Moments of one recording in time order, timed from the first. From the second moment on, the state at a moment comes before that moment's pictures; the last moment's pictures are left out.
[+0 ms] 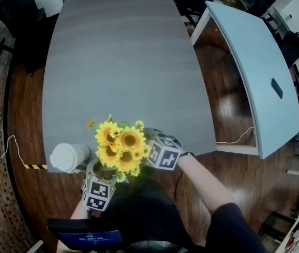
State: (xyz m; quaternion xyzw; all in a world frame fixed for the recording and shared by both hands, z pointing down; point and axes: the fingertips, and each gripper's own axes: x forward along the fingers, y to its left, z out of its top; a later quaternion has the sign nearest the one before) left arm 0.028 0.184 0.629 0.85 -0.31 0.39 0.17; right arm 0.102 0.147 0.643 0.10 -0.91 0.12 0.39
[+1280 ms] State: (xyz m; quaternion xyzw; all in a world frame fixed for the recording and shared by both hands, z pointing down) left arm 0.002 0.233 0.607 0.91 -0.20 0.34 0.15; right arm 0.149 0.258 0.541 0.41 -0.84 0.23 0.25
